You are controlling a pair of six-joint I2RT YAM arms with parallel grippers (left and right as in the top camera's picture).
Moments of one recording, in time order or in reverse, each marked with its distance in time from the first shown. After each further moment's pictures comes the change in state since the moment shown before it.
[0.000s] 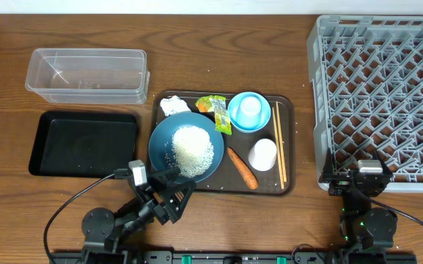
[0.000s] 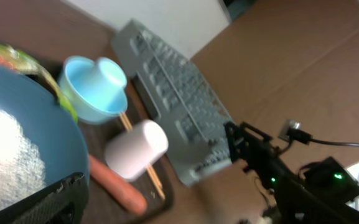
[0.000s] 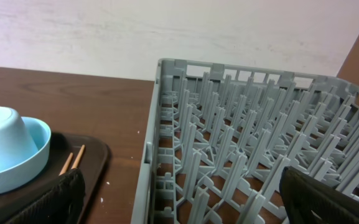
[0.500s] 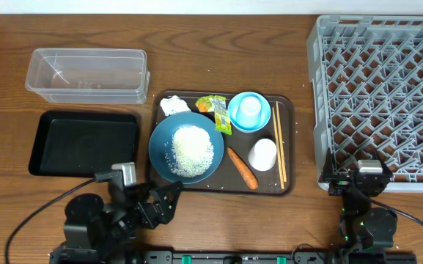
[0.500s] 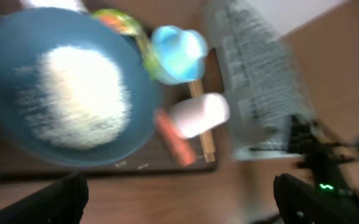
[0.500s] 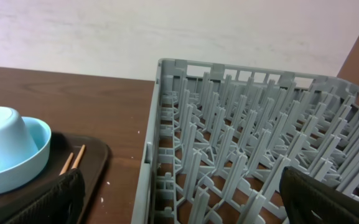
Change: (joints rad) left arm 0.000 0.264 0.516 -0.792 -0.289 0.283; right arm 0.000 0.000 0.000 0.000 -0.002 0.000
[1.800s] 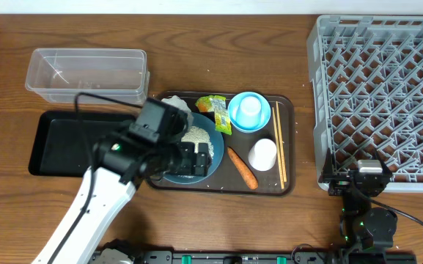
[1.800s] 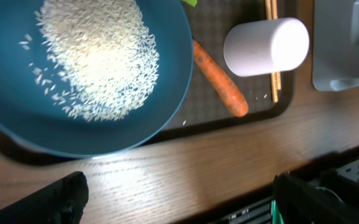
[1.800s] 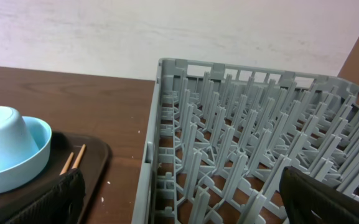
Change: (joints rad) left arm -0.359 0.962 0.529 -0.185 -0.248 0.170; right arm 0.000 0.001 0.000 0.000 -0.001 0.000
